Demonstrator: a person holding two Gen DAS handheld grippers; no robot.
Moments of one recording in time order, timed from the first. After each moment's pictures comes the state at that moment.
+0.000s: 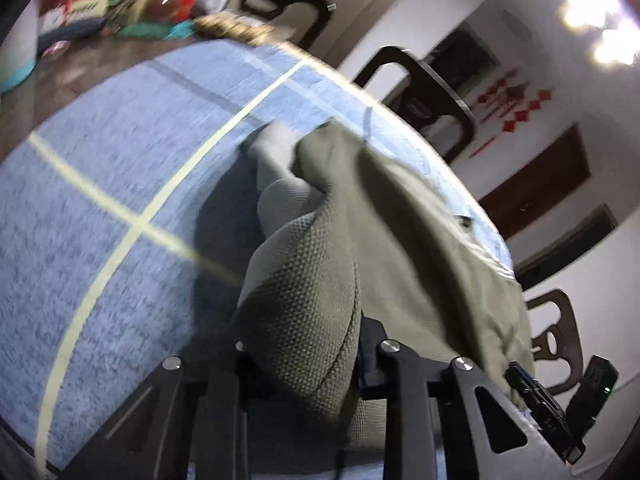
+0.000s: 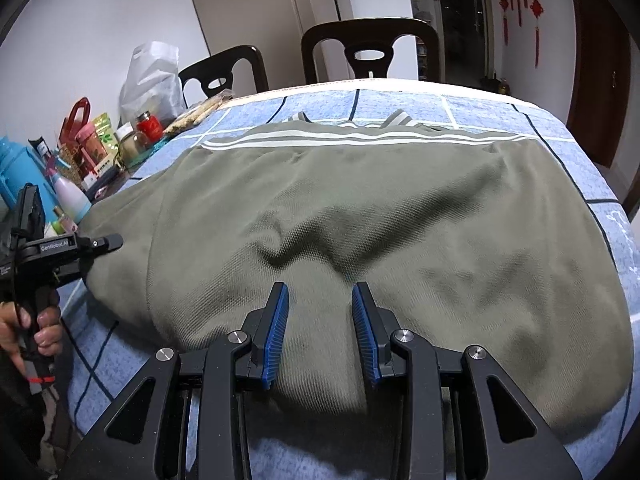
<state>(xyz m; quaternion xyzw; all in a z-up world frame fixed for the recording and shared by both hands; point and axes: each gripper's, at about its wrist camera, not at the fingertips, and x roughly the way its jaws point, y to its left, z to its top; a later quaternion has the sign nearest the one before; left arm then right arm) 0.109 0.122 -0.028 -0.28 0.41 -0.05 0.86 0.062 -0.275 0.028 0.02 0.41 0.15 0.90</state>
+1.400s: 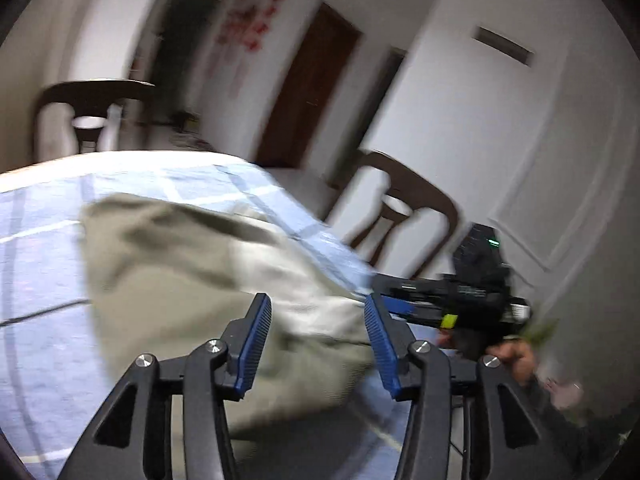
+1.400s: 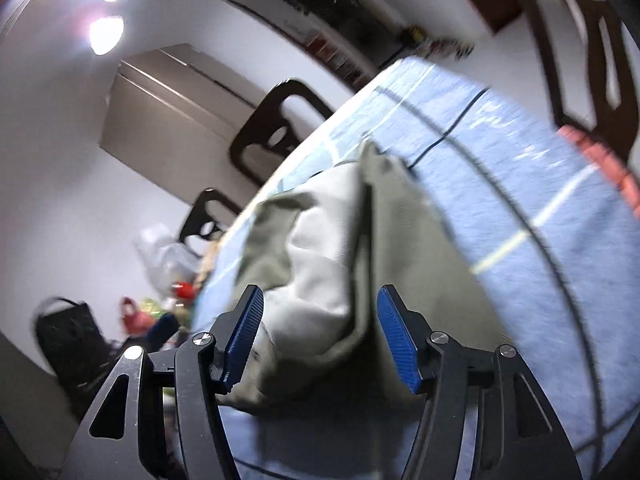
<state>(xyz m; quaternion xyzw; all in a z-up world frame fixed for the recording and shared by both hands) 0.124 -0.126 0.075 -0.06 0.34 -0.41 0.84 0.042 -0.469 0.047 0.38 0.36 0.14 0.84</state>
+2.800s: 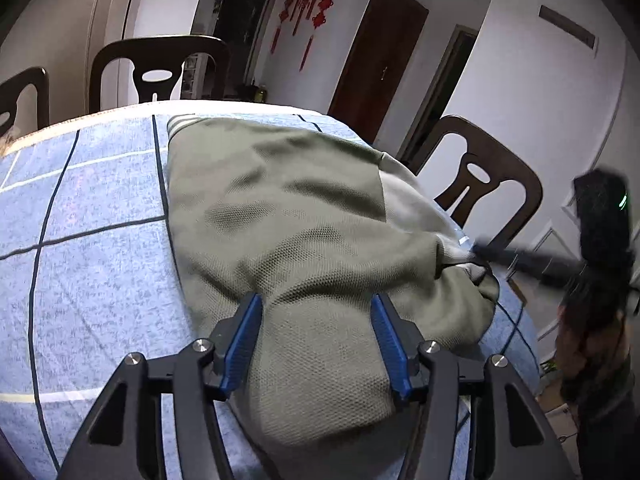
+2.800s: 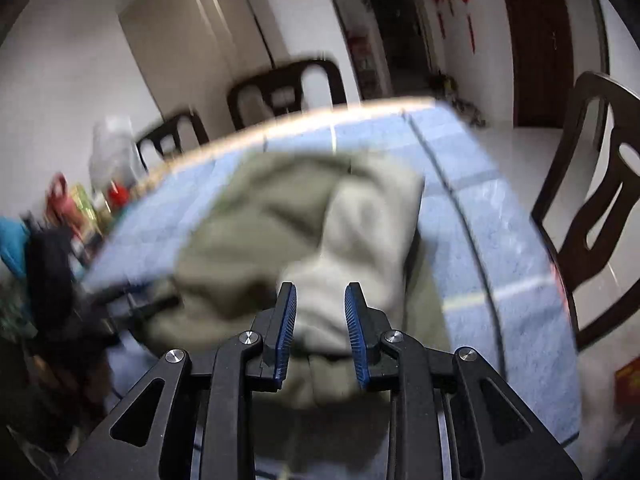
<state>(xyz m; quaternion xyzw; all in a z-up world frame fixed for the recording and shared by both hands) 0.119 -0.138 0.007 -0.02 0.39 -0.31 0.87 0.030 -0.411 0.039 0.07 0.42 0.07 0.90</state>
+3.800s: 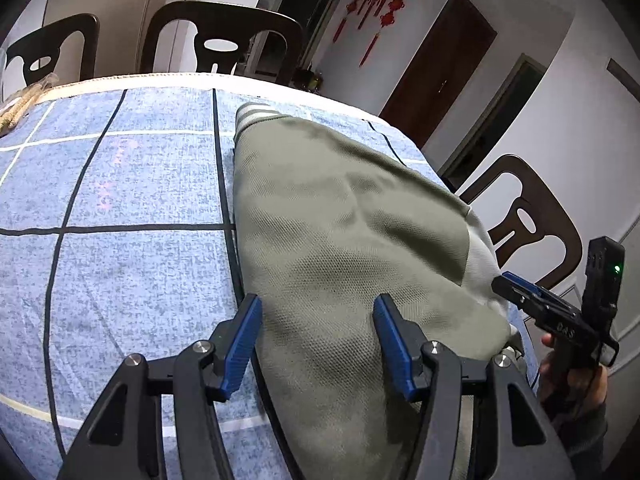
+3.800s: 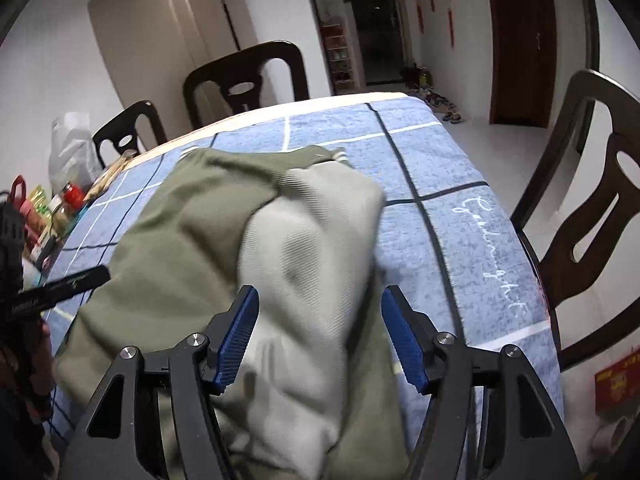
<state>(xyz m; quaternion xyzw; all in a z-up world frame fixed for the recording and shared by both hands) 0.183 -0.106 0.008 -0.09 0.44 -0.23 0.86 0.090 -0.449 0.041 0.08 0.41 0.03 0.91</state>
